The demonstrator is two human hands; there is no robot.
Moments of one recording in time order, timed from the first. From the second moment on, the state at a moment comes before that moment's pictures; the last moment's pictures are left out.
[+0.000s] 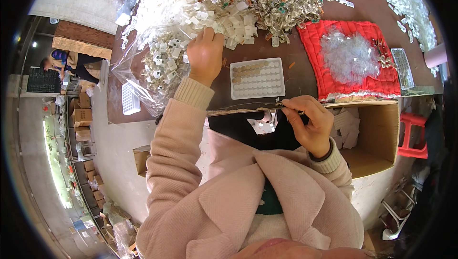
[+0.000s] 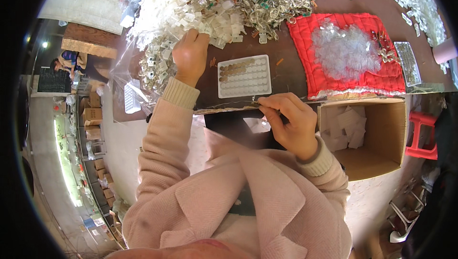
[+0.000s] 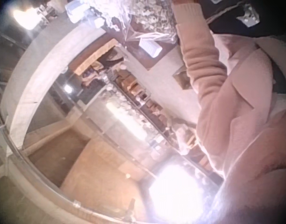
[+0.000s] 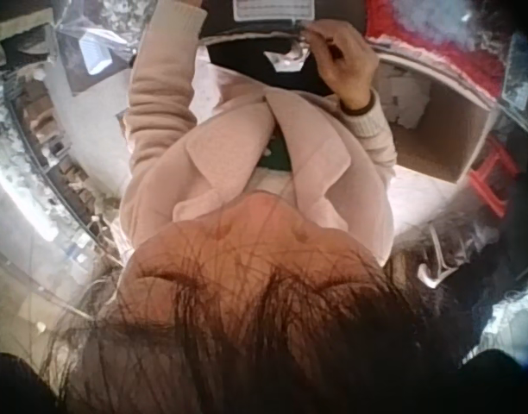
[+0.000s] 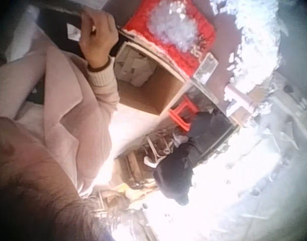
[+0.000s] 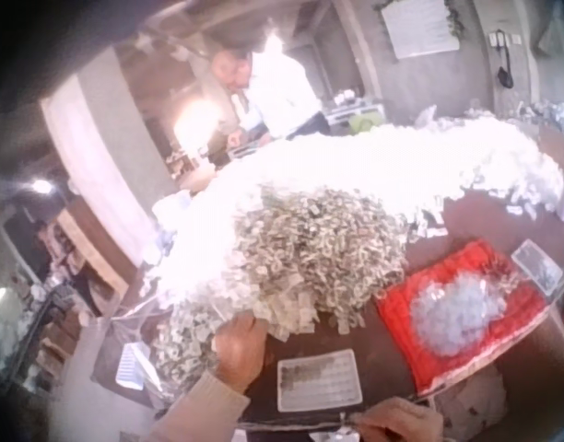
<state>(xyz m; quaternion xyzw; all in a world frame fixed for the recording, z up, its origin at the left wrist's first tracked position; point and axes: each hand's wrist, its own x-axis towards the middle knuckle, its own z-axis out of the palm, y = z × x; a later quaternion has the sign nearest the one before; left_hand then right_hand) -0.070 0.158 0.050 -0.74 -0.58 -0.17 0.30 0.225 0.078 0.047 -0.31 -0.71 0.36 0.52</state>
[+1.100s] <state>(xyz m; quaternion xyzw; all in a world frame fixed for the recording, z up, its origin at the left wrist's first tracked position) 0.013 -0.009 0.061 -0.38 -0.43 -0.66 -0.49 0.176 0.050 0.077 -0.28 -0.67 0.41 0.55</state>
